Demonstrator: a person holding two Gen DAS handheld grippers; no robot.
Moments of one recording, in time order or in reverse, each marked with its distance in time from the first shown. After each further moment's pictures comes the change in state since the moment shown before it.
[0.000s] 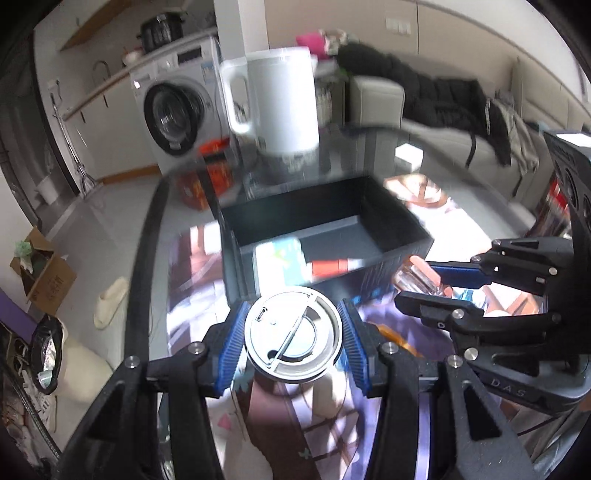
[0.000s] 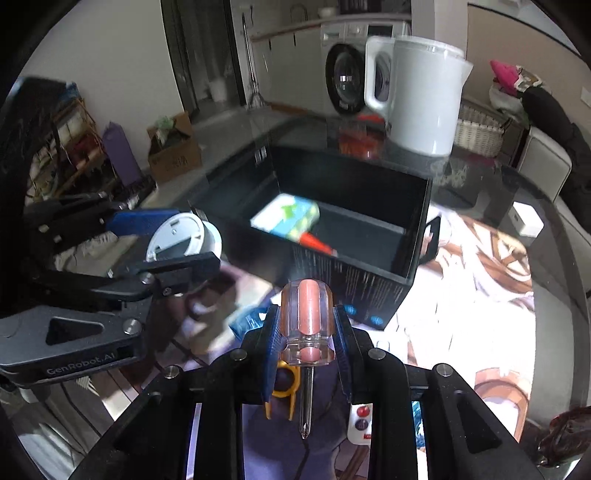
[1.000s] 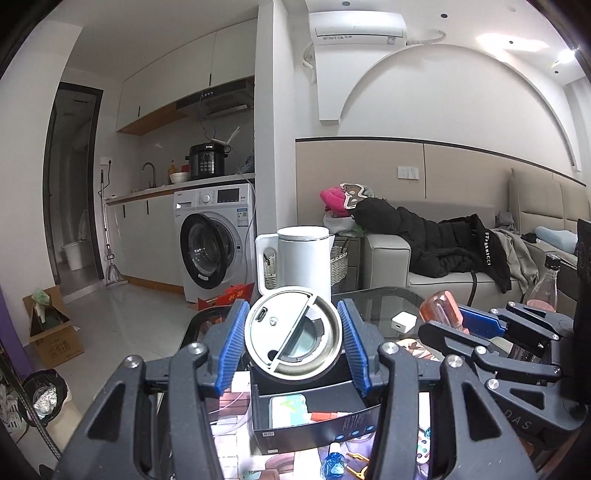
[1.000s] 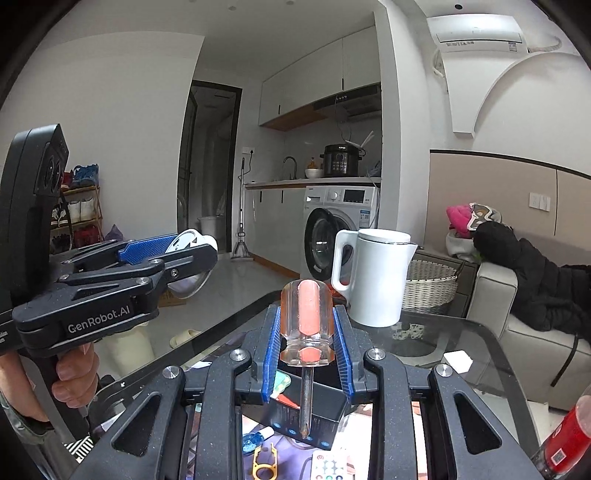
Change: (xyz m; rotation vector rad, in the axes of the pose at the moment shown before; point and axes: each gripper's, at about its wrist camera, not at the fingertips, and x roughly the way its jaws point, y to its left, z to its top) left arm -0.103 0.013 0.013 -0.084 -0.592 0.055; right arm -0.132 0.015 0.008 -0.079 -0.630 -0.132
